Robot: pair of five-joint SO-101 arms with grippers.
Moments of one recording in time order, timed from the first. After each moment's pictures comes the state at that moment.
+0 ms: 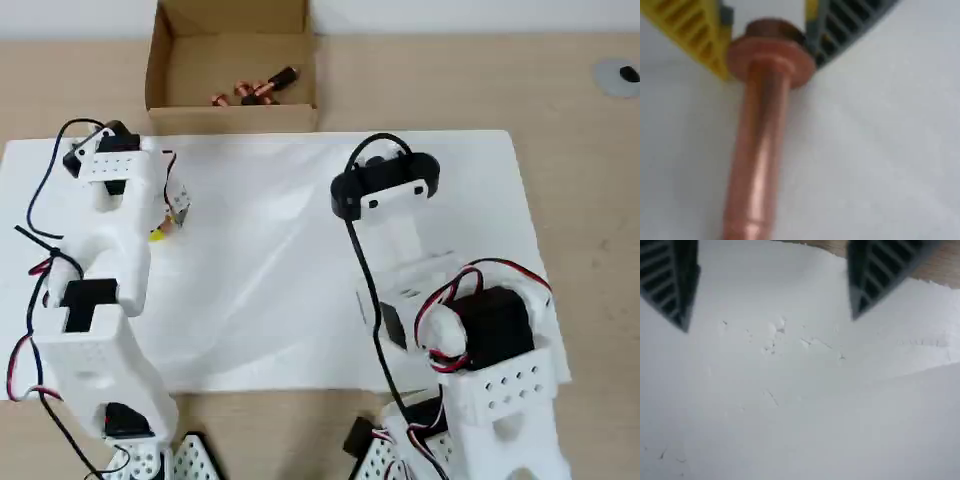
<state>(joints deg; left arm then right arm) -7.6 20.9 2.1 70.7 28.8 -22.4 -50.8 23.3 101.6 -9.8</state>
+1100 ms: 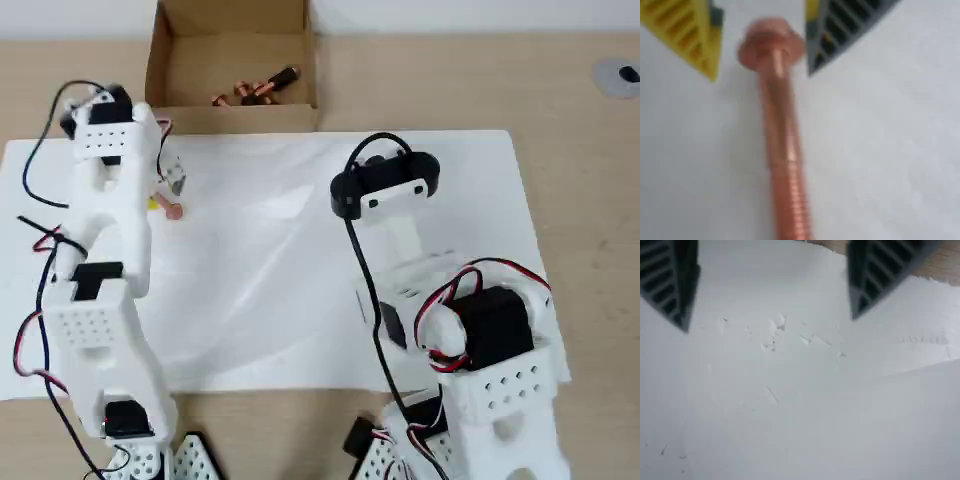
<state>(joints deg) -8.3 30.9 -20.5 81.5 23.0 -22.4 -50.8 23.3 101.1 -9.8</state>
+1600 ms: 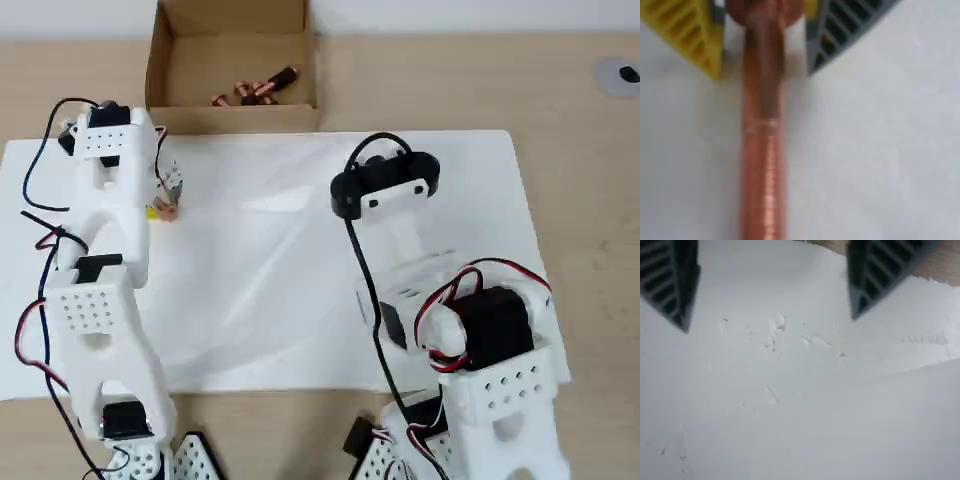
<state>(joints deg) -10.4 38.8 -25.1 81.7 26.9 -22.4 -50.8 23.3 101.1 -9.8</state>
